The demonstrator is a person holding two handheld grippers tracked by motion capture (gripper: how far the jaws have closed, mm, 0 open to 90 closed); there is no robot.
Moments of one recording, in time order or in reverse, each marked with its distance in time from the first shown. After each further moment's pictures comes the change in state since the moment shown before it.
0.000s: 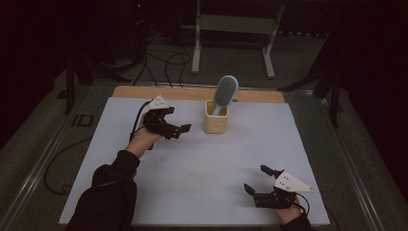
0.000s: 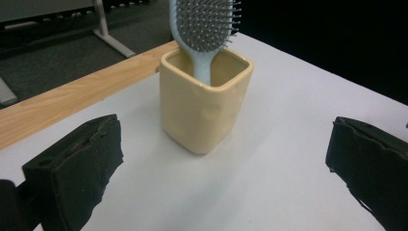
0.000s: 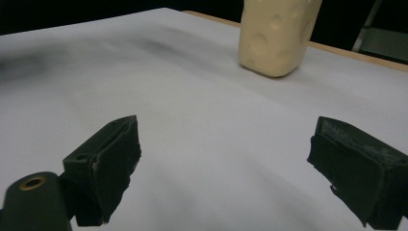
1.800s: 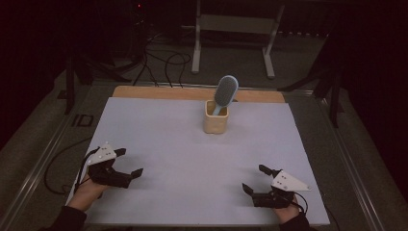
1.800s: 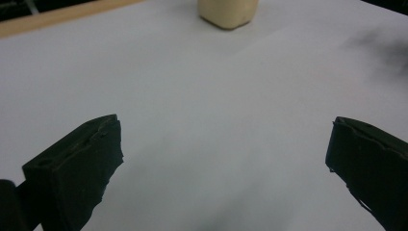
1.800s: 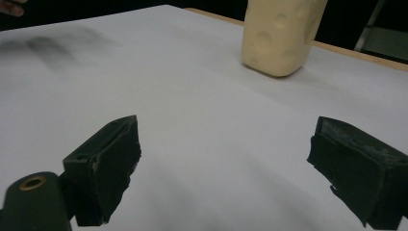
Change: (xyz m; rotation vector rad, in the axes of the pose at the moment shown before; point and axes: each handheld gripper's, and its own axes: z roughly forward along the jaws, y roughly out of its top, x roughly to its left) left arm -0.018 -0.134 -0.130 0.064 0.123 -0.028; right arm 0.002 0.002 0.004 0.012 0.003 -0.013
